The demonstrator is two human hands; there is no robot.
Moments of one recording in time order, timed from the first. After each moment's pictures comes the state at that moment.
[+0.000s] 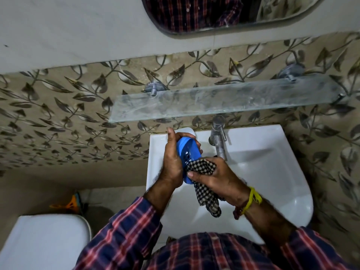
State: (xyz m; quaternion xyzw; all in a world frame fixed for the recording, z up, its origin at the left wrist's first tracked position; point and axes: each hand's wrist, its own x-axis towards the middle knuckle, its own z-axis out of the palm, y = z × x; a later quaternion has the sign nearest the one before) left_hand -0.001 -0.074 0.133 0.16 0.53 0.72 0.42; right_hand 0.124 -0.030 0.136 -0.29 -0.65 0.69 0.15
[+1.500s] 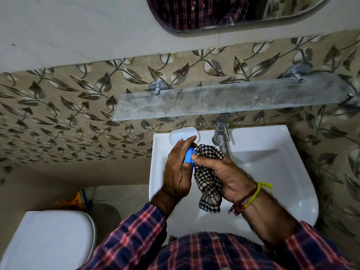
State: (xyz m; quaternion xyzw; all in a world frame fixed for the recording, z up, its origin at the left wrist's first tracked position) left_hand -0.001 -0.103 0.091 0.52 0.65 0.56 0.04; right_hand 0.112 -0.029 0.149 -0.34 -0.35 0.86 0.16
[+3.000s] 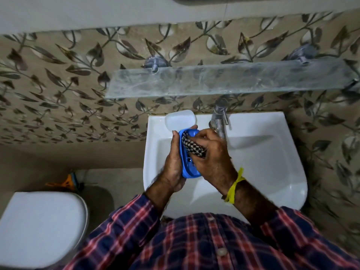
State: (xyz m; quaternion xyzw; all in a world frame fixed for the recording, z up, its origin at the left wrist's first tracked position) left_hand 0.013 -0.108 0.098 0.04 0.48 0.67 0.56; right_hand 0.110 -0.045 0.127 -0.30 -0.84 0.37 0.26
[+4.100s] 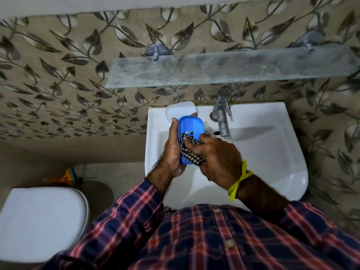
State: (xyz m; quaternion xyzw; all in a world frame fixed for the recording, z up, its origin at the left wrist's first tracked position) left_hand -0.008 -0.104 0.086 0.10 0.45 0.66 0.59; right_hand 0.125 -0.054 0.134 -0.23 -0.95 0.18 0.07
